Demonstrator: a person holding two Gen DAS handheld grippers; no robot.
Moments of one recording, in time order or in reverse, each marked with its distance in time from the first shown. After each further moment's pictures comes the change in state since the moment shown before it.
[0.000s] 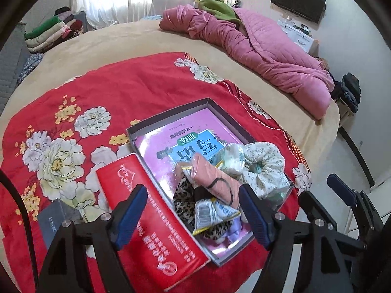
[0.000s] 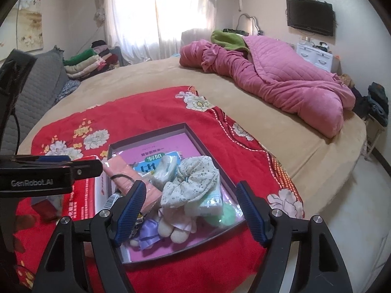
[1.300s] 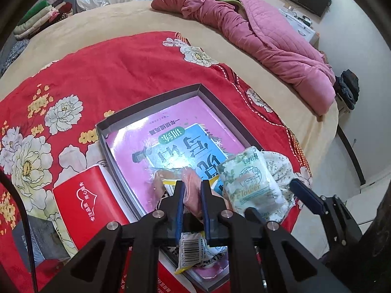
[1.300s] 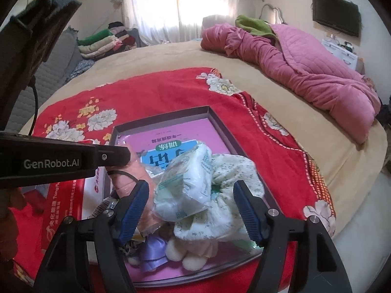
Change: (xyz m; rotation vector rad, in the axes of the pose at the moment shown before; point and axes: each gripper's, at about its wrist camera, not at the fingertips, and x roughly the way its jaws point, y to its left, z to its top) left arm 0.073 -0.007 0.028 -0.028 0.116 -0.070; right arm 0.084 0.018 0.001 -0.091 0.081 0.076
